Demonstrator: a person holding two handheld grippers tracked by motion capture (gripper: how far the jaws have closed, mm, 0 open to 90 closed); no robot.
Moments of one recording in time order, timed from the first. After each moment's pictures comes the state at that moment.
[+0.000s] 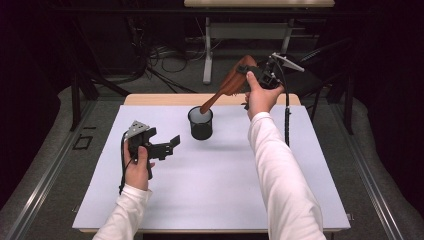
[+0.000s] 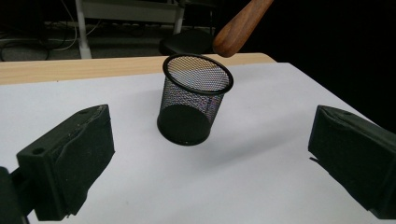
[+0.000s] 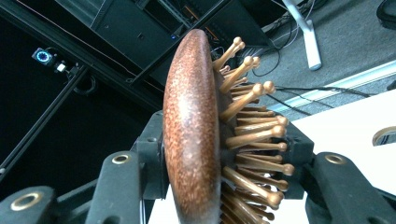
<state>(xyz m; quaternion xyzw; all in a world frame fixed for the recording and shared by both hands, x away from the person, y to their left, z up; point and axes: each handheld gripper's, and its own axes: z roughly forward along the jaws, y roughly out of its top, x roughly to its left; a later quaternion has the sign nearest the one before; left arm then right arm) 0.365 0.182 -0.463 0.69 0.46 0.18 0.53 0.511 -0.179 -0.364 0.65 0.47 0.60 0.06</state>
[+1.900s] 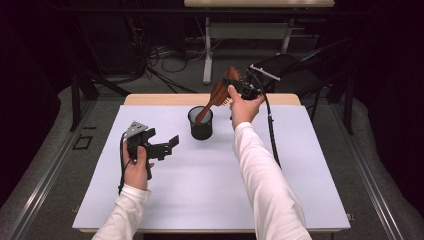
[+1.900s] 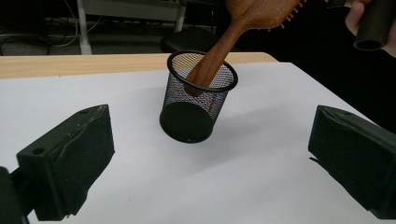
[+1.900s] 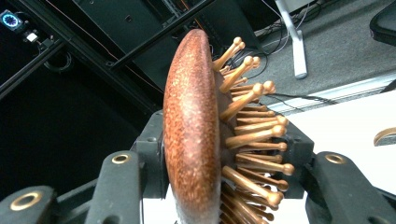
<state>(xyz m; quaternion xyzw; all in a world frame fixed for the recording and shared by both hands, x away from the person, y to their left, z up) 0.367 0.185 -0.467 0.68 0.47 0.17 0.53 0.518 -0.134 -0.407 0.62 0.51 0.58 0.12</state>
